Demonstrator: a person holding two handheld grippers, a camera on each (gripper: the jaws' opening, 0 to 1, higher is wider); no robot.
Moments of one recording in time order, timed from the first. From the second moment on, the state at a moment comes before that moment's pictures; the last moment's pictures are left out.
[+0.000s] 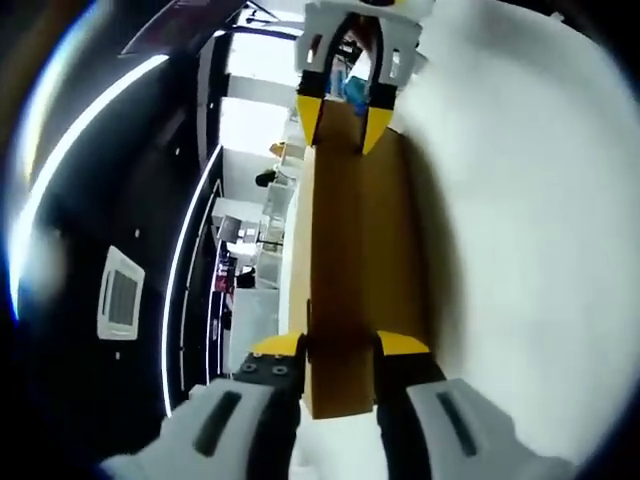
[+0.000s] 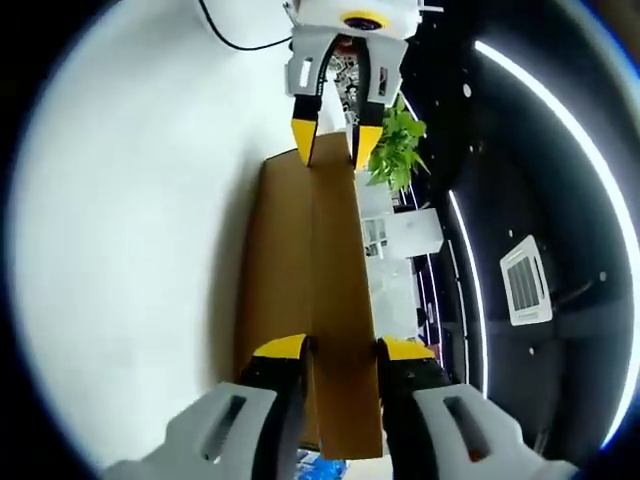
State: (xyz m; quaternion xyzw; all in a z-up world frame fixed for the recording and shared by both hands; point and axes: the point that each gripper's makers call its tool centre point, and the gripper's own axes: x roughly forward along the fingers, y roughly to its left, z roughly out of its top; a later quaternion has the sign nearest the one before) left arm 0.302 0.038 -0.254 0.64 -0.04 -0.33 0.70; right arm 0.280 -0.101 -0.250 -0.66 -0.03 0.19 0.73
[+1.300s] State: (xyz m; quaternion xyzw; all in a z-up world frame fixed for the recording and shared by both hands) left arm 0.304 0.036 -0.262 0.64 -0.05 -0.31 0.70; right arm 0.293 -0.102 -0.263 -0.71 -0.06 0.17 0.68
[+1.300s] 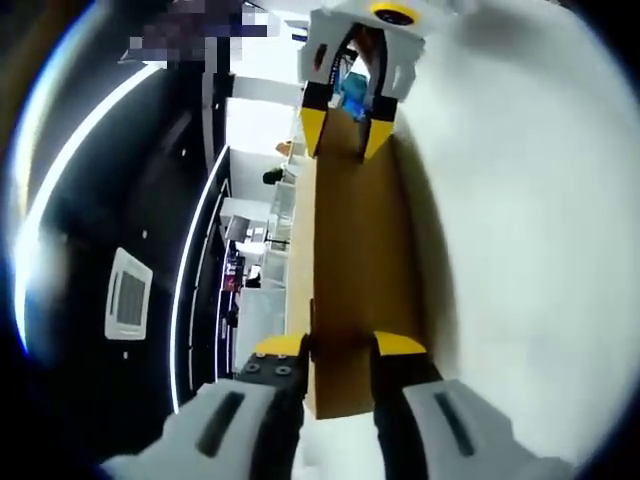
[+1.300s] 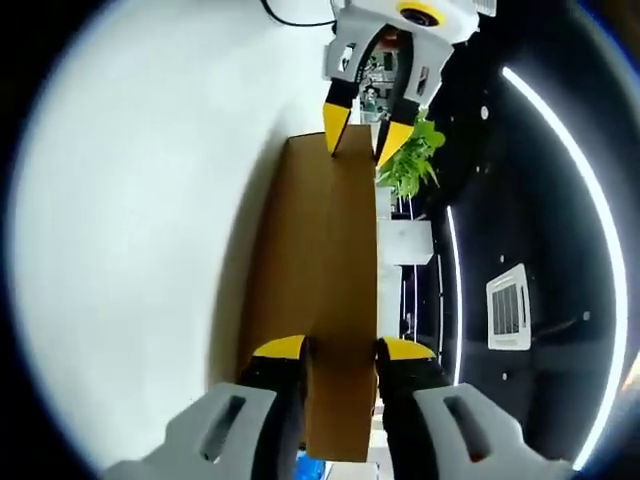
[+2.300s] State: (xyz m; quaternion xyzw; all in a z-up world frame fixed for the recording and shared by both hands) left arm 0.304 0.035 -0.266 0.65 -0.06 -0.30 0.69; right arm 0.295 -0.102 -0.267 -0.70 -0.06 0.16 0.69
